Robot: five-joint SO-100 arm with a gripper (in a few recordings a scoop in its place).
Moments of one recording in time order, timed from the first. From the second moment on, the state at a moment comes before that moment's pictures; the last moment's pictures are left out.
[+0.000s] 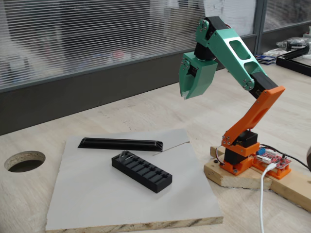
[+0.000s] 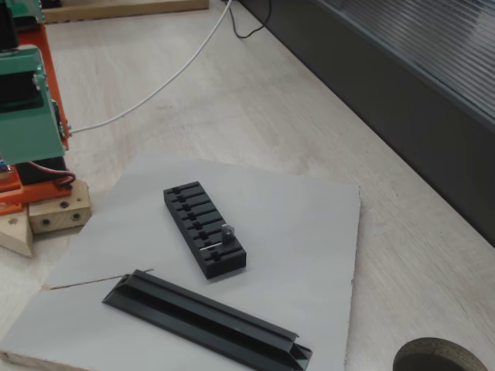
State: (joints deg) arm 38.7 116.3 81.7 107.5 99.2
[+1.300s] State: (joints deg) arm 38.4 116.3 81.7 107.5 99.2
